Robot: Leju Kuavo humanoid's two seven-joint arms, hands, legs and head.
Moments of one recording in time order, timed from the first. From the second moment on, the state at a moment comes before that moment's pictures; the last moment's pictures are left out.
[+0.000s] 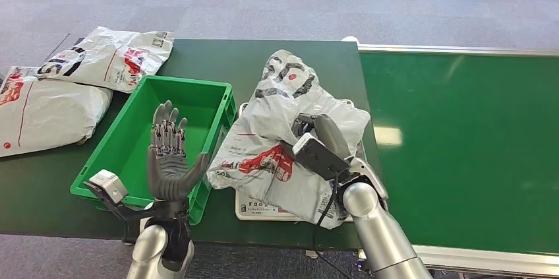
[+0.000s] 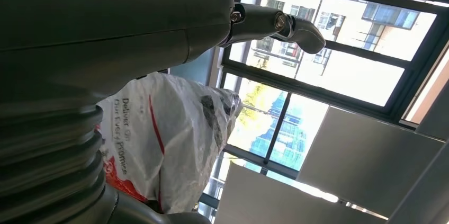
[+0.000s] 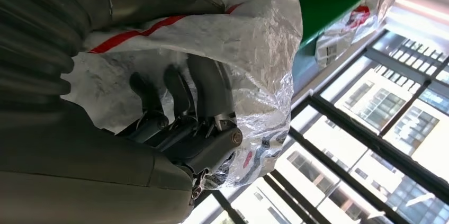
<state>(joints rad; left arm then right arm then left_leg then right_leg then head) 0.04 -0.25 0.04 -1.58 0.05 0.08 -0.70 -0.49 0.27 0.36 -1.06 0.61 -0.05 -0.42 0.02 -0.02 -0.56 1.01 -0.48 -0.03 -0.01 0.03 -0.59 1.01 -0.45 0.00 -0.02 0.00</state>
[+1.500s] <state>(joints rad) -0.11 -0.23 -0.06 -1.60 -0.36 0.21 -0.69 -0.18 0.33 0.15 -1.93 0.85 -0.70 -0.70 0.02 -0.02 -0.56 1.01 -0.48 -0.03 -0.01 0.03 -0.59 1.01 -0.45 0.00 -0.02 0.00</state>
